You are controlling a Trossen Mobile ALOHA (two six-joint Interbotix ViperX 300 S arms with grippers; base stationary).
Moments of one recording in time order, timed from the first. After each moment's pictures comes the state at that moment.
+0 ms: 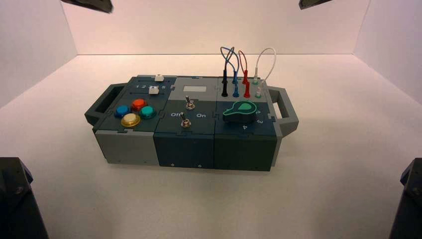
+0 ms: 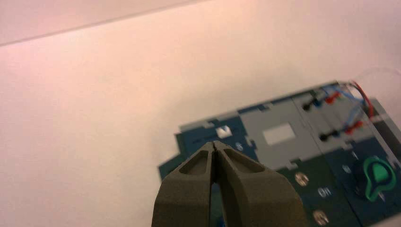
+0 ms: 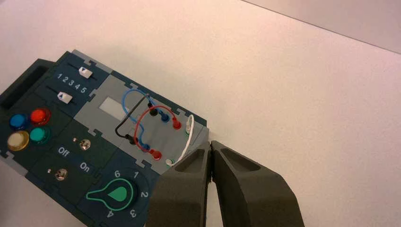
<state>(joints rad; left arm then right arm) -0.42 -0.65 1.02 -0.01 0.41 -0.02 0.44 -0.62 0.95 0.02 0.45 -0.01</state>
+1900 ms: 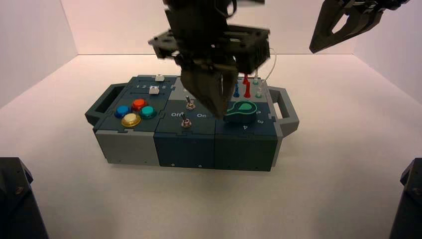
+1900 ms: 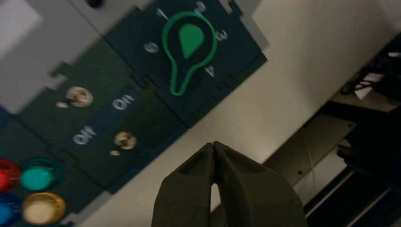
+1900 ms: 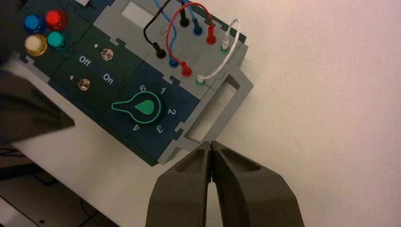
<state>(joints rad) -1.12 -0.07 0.72 -0.12 0.71 -0.29 0.55 -0.70 1.03 0.06 0.71 -0.01</state>
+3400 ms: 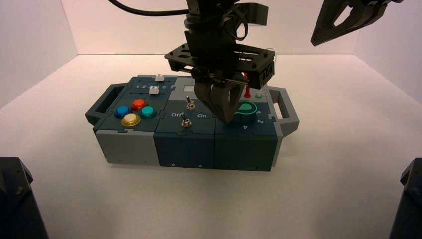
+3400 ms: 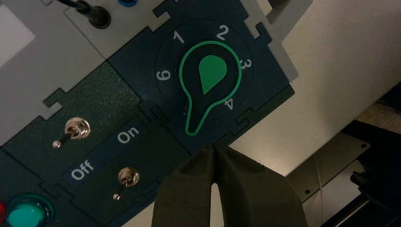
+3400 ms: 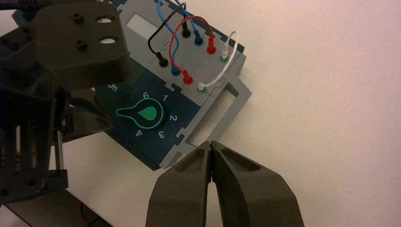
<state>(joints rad) -1.07 0.07 0.66 -0.11 0.65 -0.28 0.55 -0.74 1.03 0.06 0.70 -0.01</state>
